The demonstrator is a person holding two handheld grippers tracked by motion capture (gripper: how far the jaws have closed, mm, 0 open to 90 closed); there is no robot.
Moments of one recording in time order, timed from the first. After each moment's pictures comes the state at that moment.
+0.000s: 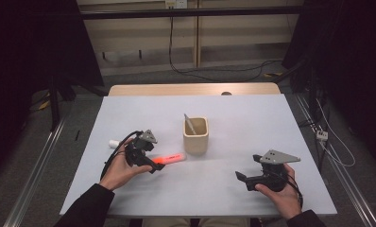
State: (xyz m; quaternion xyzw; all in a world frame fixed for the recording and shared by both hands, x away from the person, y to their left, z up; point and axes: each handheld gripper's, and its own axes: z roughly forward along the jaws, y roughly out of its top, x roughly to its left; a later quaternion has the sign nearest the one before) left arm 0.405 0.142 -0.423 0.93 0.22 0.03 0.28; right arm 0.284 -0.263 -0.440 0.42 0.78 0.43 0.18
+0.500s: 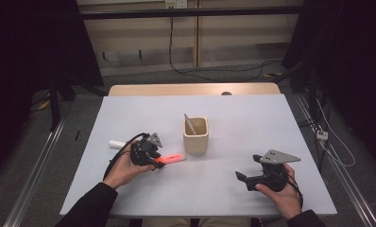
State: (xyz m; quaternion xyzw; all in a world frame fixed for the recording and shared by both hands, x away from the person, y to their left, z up) left arm 0.408 0.129 -0.434 0.95 0.20 0.03 0.25; right arm 0.285 -0.264 -0.439 0.42 0.78 0.43 0.18
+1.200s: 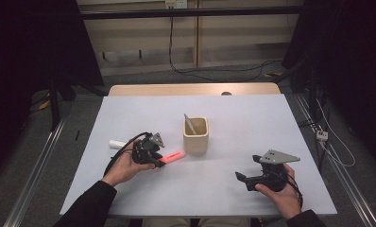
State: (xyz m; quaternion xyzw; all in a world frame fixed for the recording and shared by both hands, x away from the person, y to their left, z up) left arm 0.412 0.125 -0.433 0.96 0.17 0.02 0.23; right arm 0.285 -0.263 -0.440 0.42 0.78 0.43 0.18
